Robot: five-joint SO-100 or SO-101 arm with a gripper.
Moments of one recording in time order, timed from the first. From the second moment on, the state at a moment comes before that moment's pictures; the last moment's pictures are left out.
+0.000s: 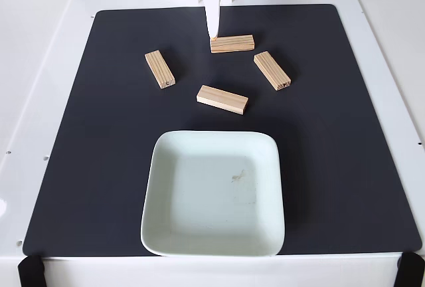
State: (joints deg) arm -10.8 192.9 181.2 45.0 3.0
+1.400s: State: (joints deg) arm -13.9 165.2 140.2 65.2 3.4
